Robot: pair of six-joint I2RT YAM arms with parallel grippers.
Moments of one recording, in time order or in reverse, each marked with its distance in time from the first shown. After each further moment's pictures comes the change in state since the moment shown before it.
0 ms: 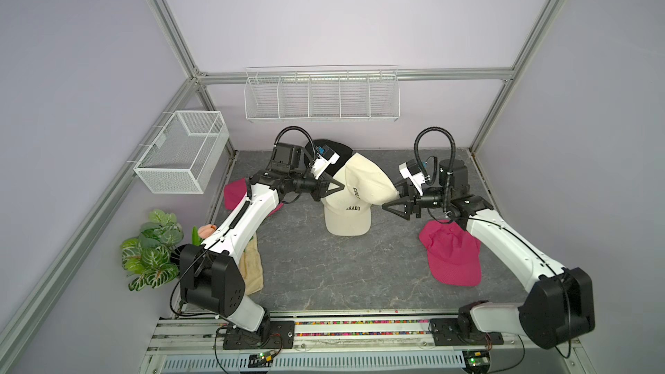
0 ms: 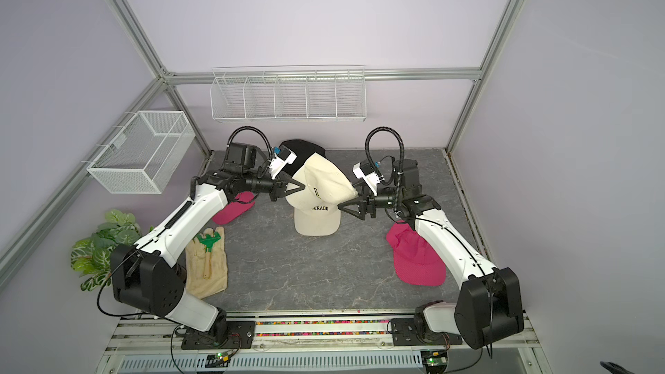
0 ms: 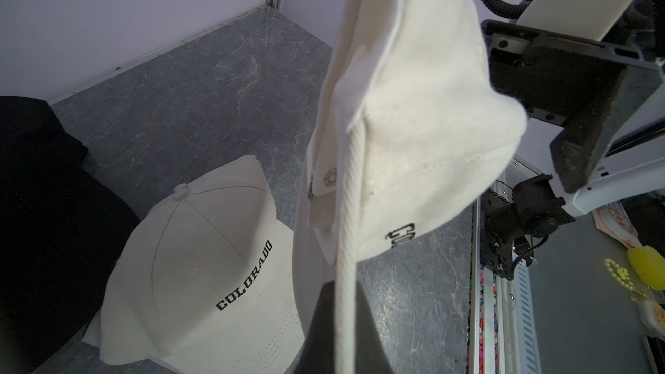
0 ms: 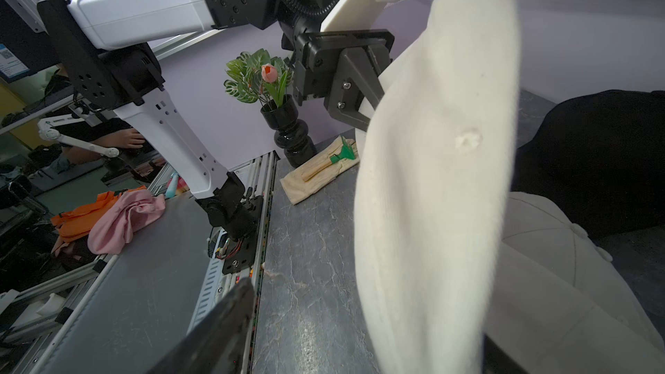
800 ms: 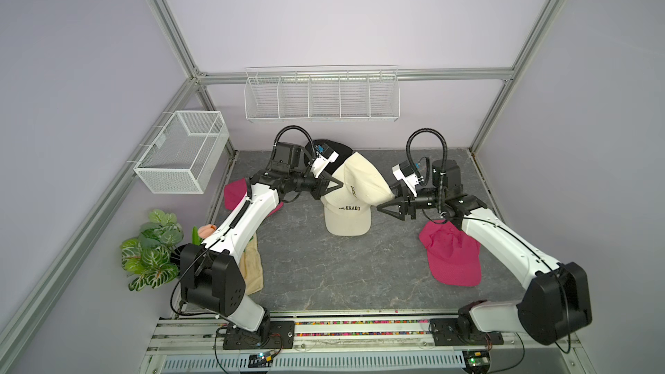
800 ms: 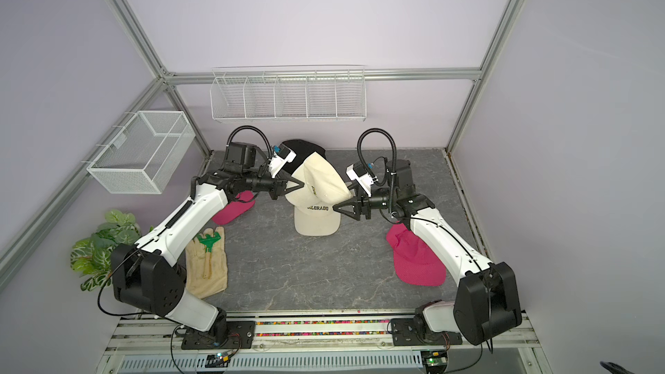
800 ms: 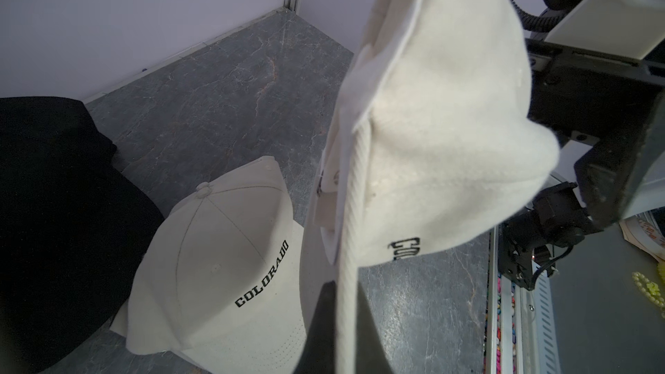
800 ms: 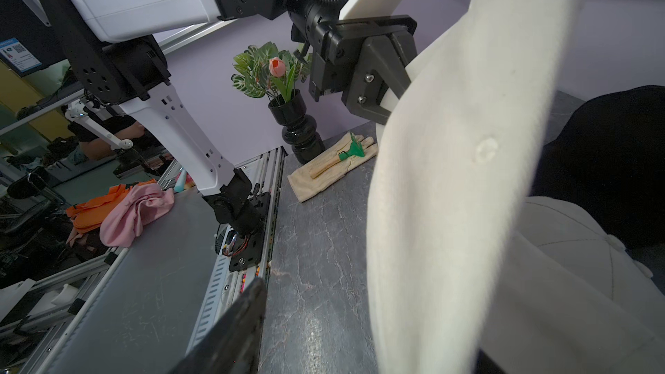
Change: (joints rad) left arm 0.002 0.003 -0.002 0.025 -0.029 -0.002; right arm 0.046 0.033 0.013 0.018 0.015 0.015
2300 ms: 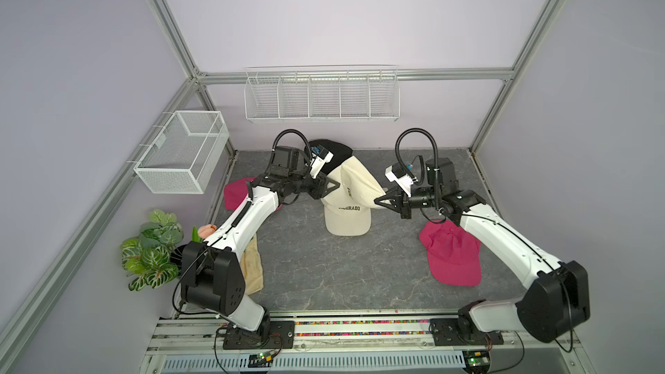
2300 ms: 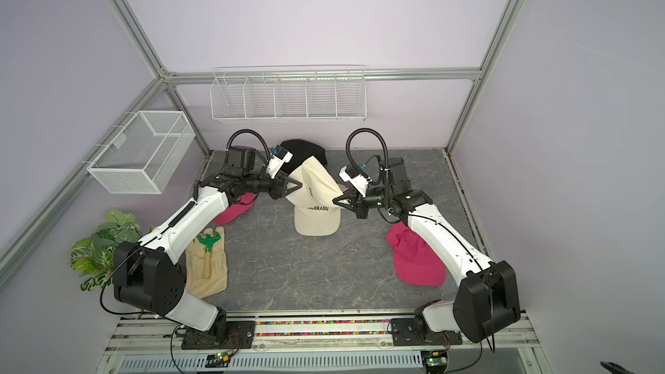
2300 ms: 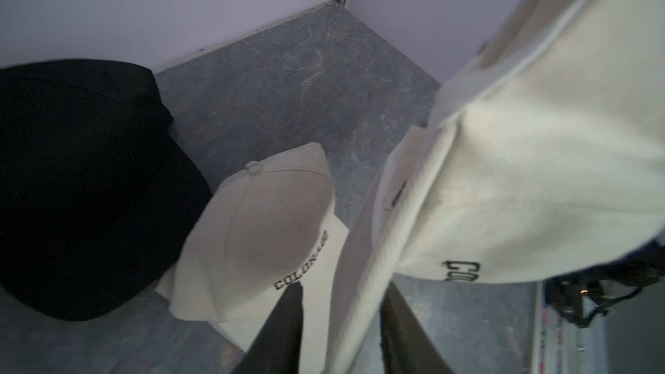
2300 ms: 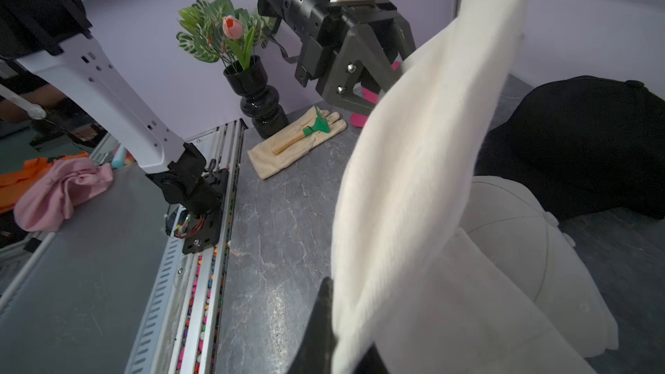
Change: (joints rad) left arm 0.026 -0.013 -0.106 0.136 -0.154 -0.085; right arm 0.050 0.006 0.082 -0.220 0.210 -0.212
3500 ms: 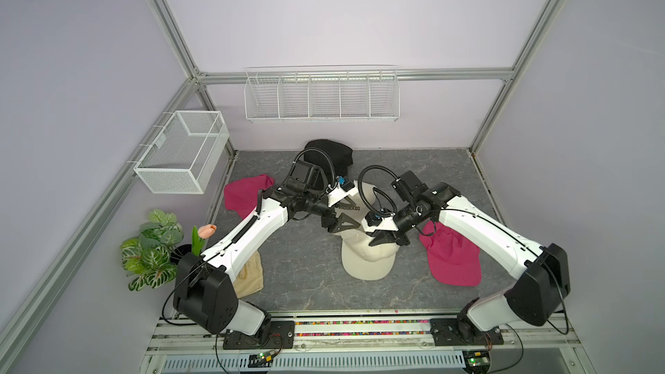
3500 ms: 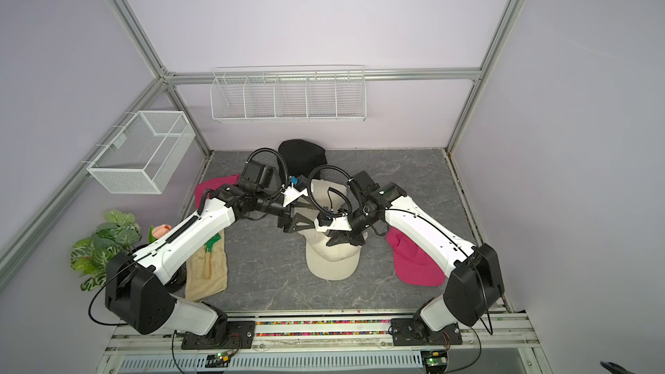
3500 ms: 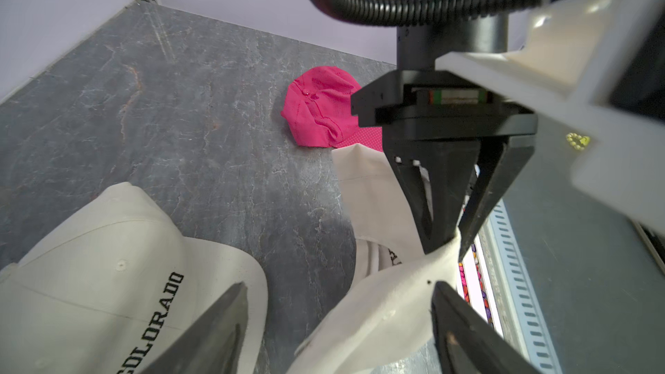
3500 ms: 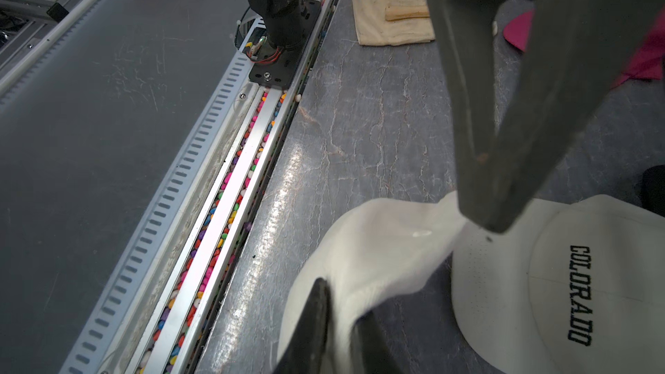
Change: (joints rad) left arm -0.203 -0.065 -0.028 -0.252 0.248 0.430; right arm 0.227 0.130 0.195 -0.686 0.139 -0.814
